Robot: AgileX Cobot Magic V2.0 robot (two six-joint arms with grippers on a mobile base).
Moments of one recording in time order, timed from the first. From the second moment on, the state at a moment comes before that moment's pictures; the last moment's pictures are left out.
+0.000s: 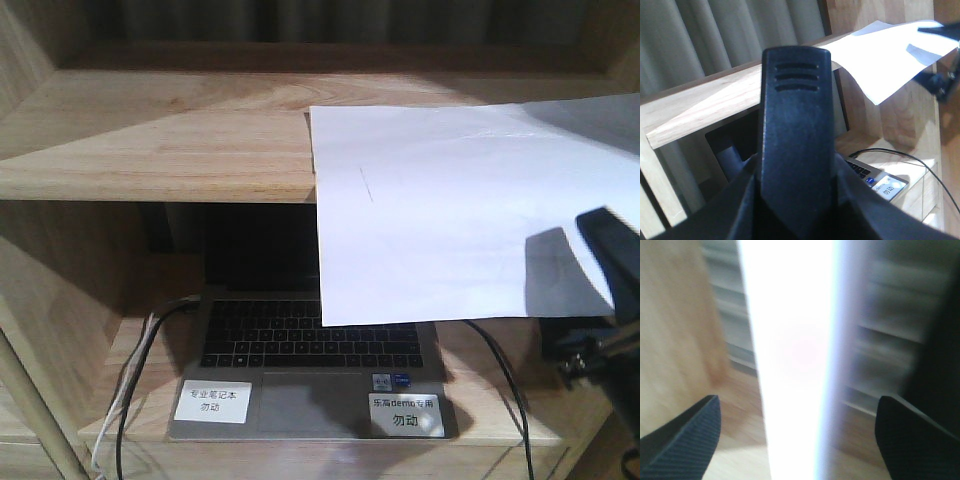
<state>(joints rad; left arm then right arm) -0.56 0.09 -0.62 -0.11 0.64 0.31 0.48 1.01 -0.17 0.11 -1.14 1.34</state>
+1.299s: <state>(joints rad) -0.56 0.09 -0.62 -0.11 0.64 0.31 0.48 1.01 -0.20 0.09 -1.15 1.42</state>
